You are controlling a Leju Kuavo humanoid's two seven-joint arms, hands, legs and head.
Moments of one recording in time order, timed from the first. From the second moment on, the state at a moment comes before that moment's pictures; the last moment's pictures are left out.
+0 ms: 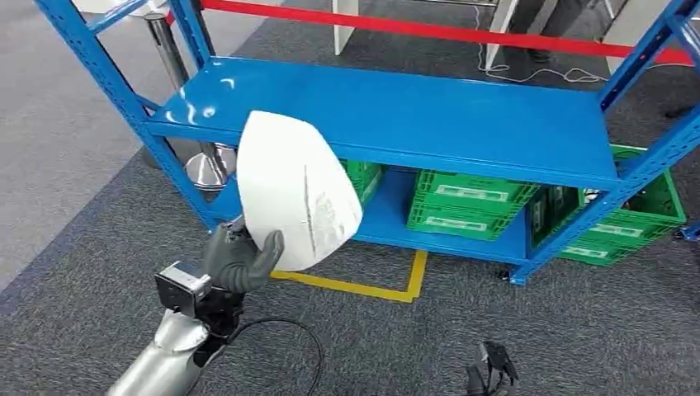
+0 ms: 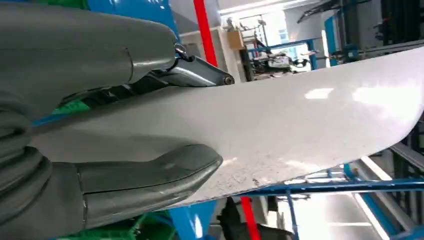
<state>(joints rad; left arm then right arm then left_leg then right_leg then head) -0.13 -0.13 -0.37 -1.45 0.02 0.02 -0.55 -0.25 0.13 -0.63 -0.21 0.51 0.00 0.17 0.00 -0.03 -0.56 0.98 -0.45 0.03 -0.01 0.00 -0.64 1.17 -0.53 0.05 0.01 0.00</state>
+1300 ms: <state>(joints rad) -0.10 -0.13 -0.30 -1.55 0.04 0.00 -0.51 -0.26 0.12 -0.62 -0.23 0.55 -0.01 0.04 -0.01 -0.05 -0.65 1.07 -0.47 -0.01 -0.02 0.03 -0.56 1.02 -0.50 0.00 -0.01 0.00</state>
